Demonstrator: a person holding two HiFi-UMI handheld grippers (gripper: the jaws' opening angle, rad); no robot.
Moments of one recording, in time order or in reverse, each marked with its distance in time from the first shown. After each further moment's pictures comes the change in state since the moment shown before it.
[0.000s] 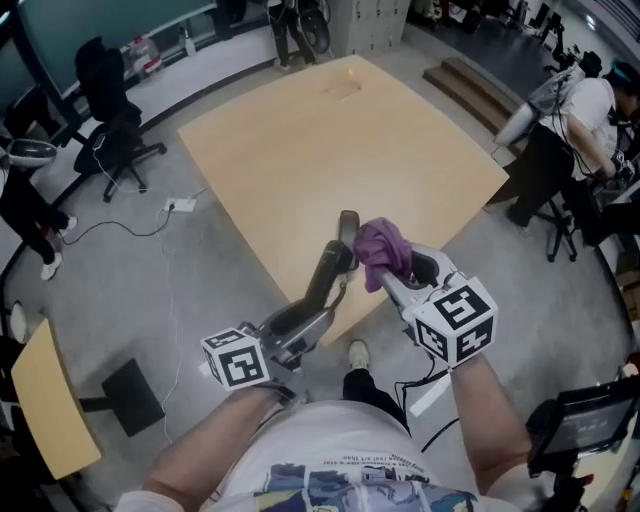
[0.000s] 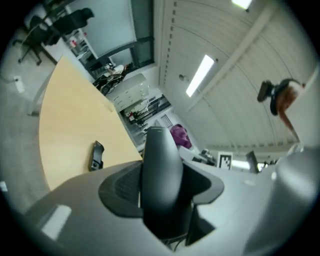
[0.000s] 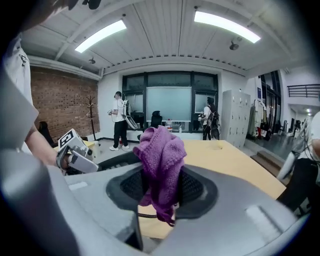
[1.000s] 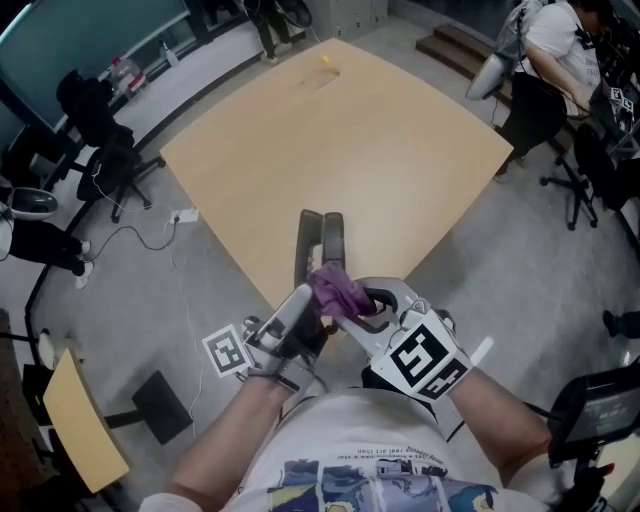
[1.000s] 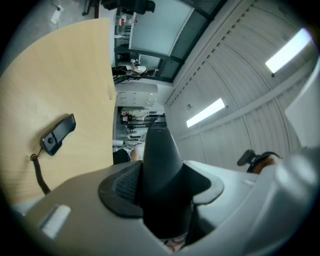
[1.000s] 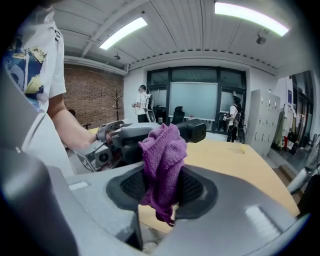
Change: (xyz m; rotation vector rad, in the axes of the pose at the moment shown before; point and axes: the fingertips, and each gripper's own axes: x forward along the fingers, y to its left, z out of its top) left arm 0.073 -0.012 0.054 -0.446 -0.239 -0.280; right arm 0.009 0.036 -0.026 -0.179 0.039 0.267
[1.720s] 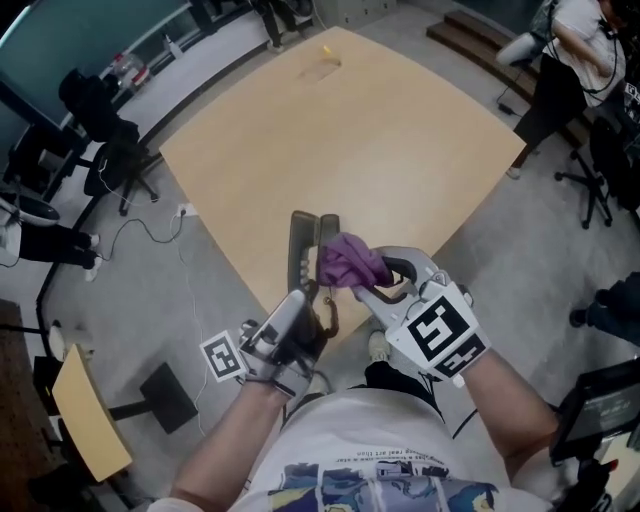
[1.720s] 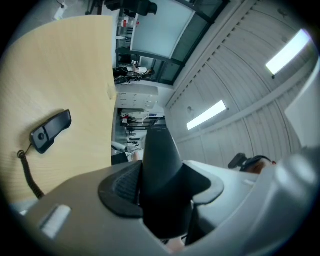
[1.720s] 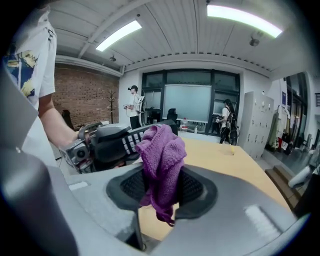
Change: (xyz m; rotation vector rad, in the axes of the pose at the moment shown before) left arm 0.020 0.005 -0.004 -0.004 -0.037 -0.007; right arm -0.013 -0.078 -0.009 0.018 -0.036 -0.054
